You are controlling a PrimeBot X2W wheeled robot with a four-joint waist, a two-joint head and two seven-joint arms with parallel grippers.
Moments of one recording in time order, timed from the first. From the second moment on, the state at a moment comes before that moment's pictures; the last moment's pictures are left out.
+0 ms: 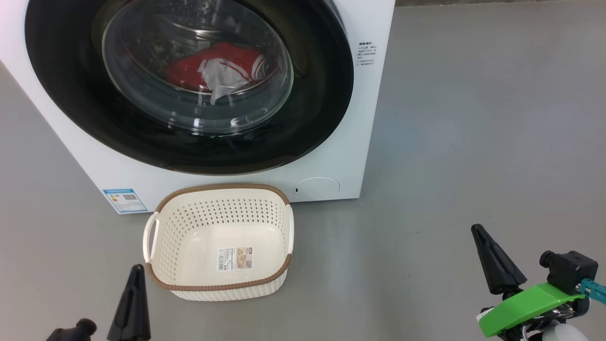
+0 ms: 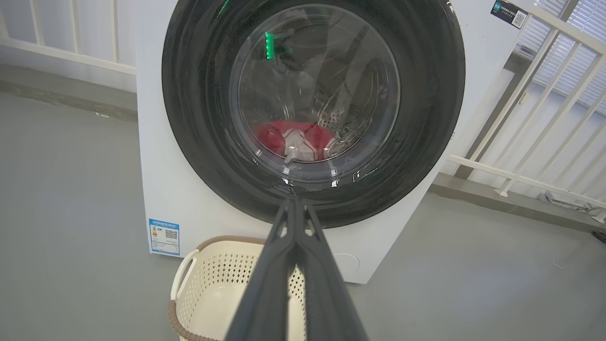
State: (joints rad) left arm 0.05 0.02 -0.01 0.09 -0.37 -0.12 -0.23; right arm -0.11 -0.27 0.15 0.26 0.58 0.13 -0.24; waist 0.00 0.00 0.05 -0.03
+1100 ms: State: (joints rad) left arm 0.03 0.03 -0.01 0.14 -0.72 -0.12 -0.15; right arm -0.11 -0.21 0.08 0.26 0.87 0.13 -0.15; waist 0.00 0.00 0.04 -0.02
